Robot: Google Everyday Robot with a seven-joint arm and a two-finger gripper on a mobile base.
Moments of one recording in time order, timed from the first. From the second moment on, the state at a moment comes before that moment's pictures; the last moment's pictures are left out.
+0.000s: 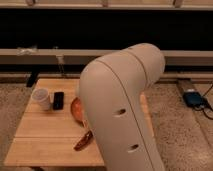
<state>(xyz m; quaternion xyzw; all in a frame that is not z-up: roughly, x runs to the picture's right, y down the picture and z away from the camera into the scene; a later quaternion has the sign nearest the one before) -0.066 0.230 0.794 -0.27 0.42 0.72 0.48</state>
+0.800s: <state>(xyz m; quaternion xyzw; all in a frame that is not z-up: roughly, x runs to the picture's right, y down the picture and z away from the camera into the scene) -0.055 0.233 0.803 -0.28 0.43 0.74 0.44</state>
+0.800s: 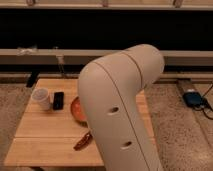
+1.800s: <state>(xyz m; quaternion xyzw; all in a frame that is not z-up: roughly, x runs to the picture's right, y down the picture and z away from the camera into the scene) -0.052 0.236 0.800 -0.29 0.44 0.74 0.41</state>
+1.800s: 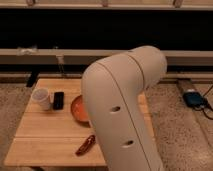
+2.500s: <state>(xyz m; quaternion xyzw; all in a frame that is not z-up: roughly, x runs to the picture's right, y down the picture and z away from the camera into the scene) -0.019 0.208 0.811 -0.28 0.43 0.77 0.38</state>
